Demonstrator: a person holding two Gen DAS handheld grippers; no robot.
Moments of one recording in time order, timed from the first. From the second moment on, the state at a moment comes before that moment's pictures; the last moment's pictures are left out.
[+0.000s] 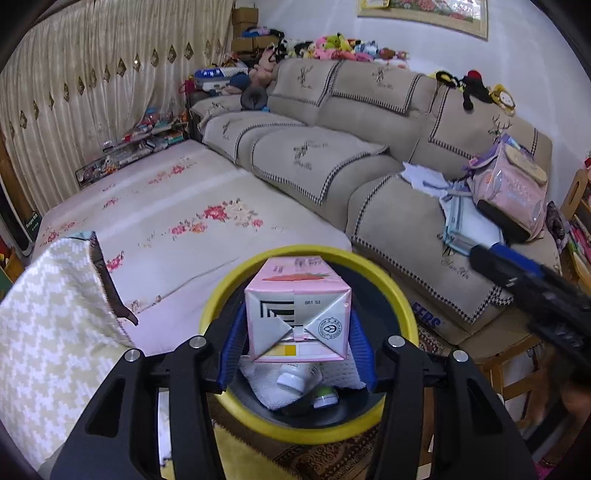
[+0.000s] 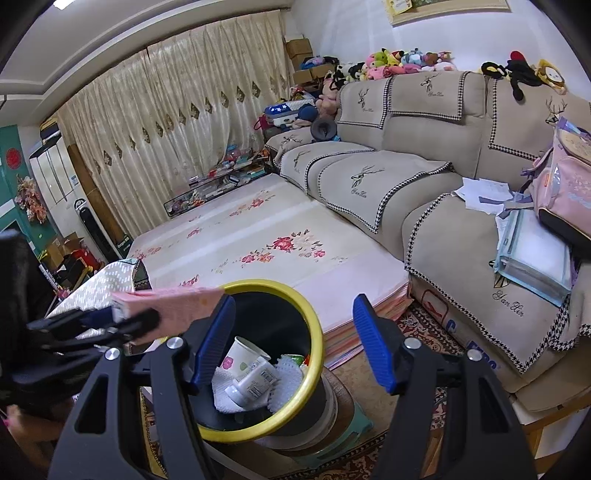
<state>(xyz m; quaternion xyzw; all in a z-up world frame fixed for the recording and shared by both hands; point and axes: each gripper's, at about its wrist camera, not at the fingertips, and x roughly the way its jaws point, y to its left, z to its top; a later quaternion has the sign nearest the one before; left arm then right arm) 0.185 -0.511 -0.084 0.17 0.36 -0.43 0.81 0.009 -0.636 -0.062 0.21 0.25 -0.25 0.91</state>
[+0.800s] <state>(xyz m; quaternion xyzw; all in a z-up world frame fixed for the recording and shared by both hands) 0.062 -0.105 -0.014 0.01 0.30 -0.11 0.95 0.006 -0.464 -0.026 0.11 0.26 -0.04 0.96</state>
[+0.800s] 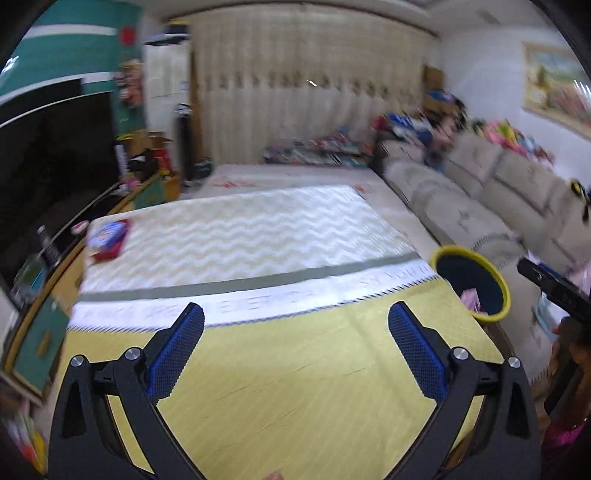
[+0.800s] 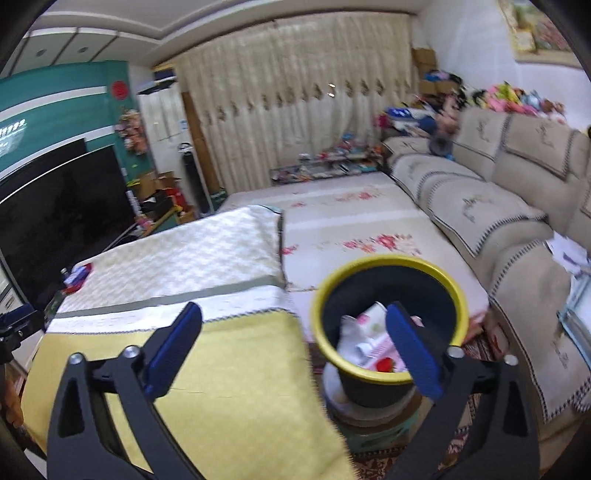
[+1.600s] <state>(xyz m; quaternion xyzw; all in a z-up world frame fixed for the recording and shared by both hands) -0.022 -0.048 0.010 0.01 0.24 -0.04 0.97 -0.021 -0.412 -0.010 0.06 0.26 -0.03 0.96</state>
